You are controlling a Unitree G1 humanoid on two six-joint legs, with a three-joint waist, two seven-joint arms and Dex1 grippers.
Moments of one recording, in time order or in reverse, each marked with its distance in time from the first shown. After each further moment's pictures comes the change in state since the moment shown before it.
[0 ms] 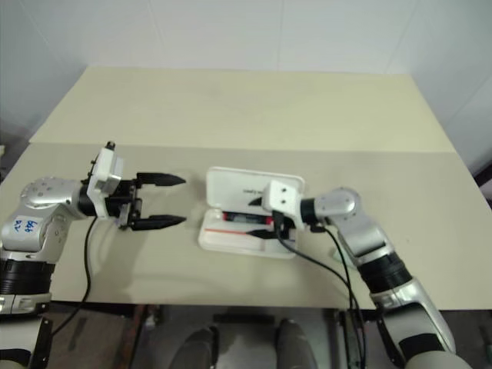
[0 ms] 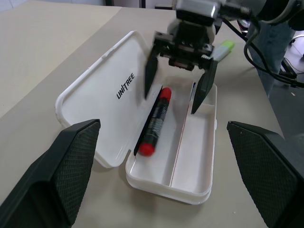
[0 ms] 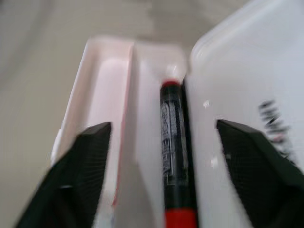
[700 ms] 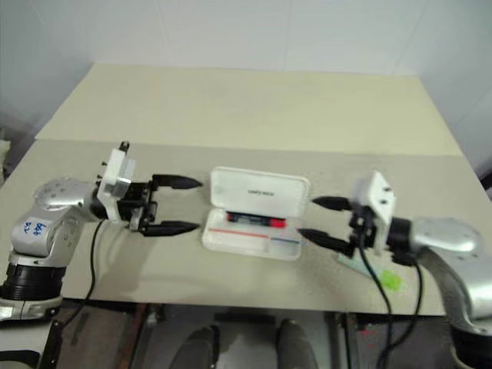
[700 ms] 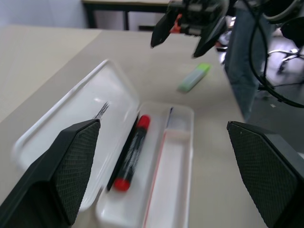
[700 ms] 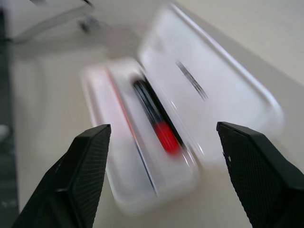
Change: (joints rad) left arm 0.011 -0.070 -0.021 -0.174 -0.067 0.100 0.025; right arm 0.568 -0.285 -0.637 -0.555 0.393 0.421 -0.125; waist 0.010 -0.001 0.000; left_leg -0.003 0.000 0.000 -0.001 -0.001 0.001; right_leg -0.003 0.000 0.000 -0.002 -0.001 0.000
